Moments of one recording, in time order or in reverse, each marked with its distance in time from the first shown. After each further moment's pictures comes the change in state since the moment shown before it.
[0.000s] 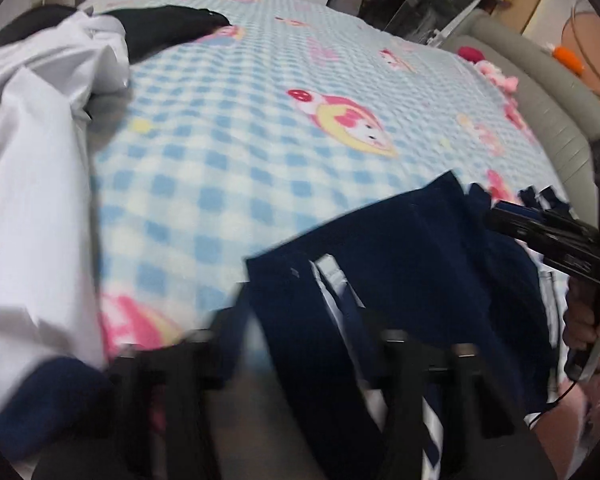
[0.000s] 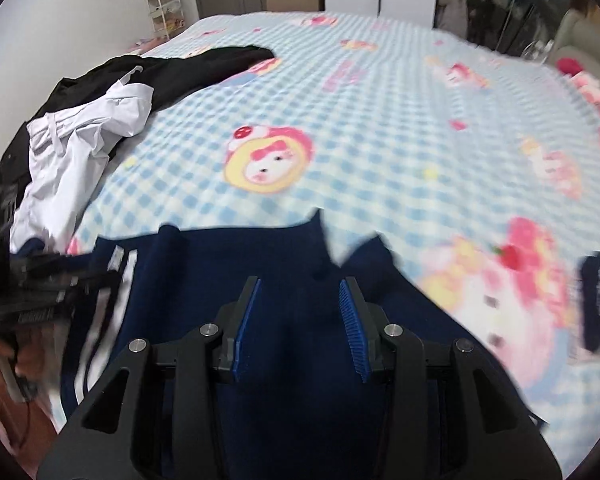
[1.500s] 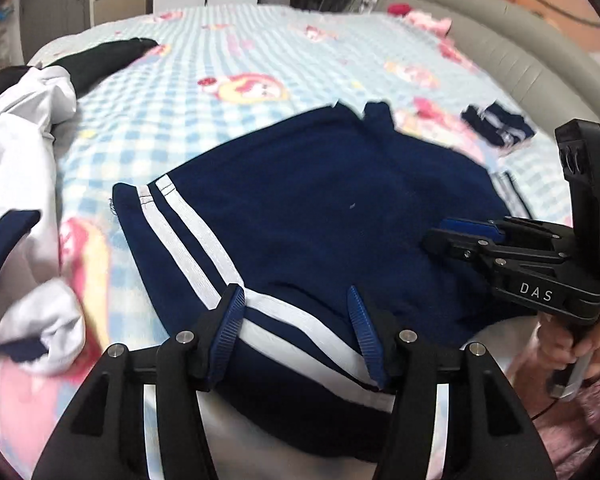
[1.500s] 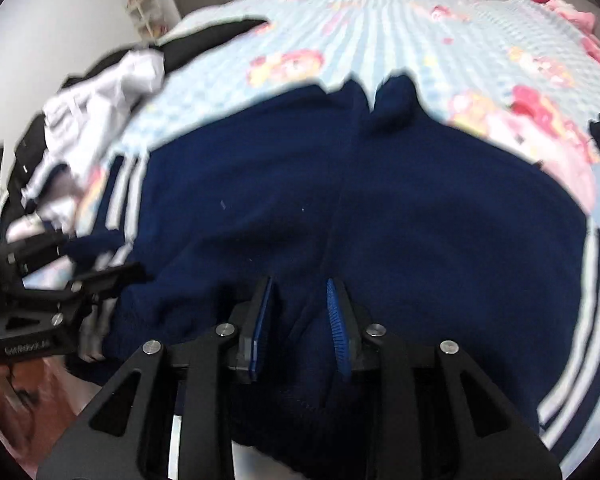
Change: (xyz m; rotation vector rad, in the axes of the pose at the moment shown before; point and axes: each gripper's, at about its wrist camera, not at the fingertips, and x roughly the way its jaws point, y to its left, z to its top) left arm -0.039 -0.085 -0.075 0.227 -0.002 -0.048; right arm -0.029 0.036 -0.121 0.157 -0.021 0.043
